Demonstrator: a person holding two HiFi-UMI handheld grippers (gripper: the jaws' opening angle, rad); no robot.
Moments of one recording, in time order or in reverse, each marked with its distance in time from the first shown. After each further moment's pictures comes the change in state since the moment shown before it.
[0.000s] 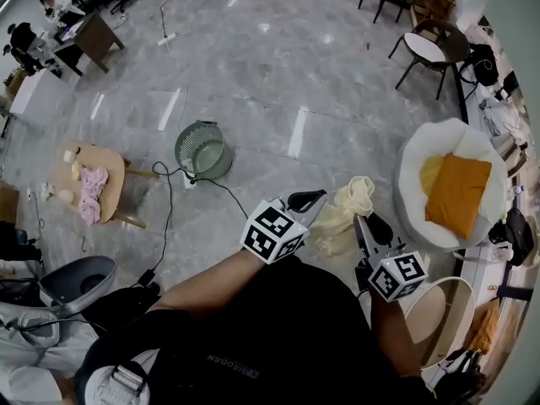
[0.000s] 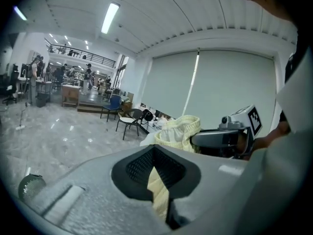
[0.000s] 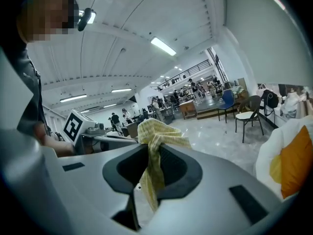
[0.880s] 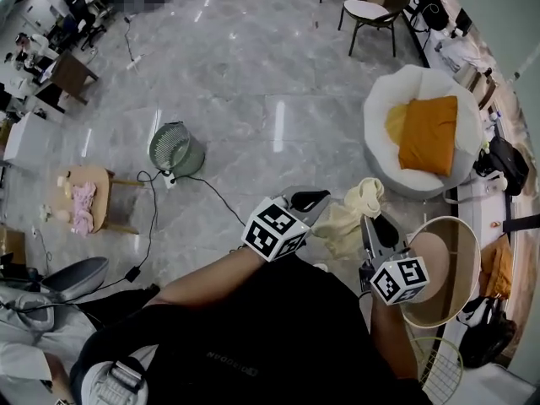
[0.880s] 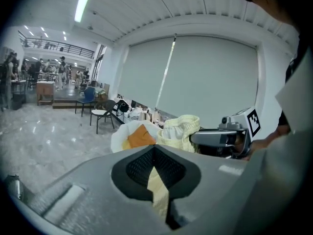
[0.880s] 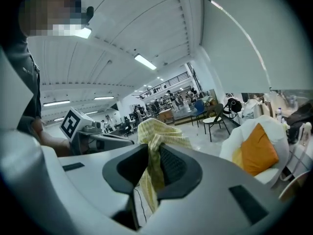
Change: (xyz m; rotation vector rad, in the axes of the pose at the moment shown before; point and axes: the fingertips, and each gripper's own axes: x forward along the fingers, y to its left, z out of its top) left arm 0.072 -0.278 -0.057 0.098 0.107 -0.190; right arm -0.289 -0.074 -0.067 0.054 -0.111 -0.227
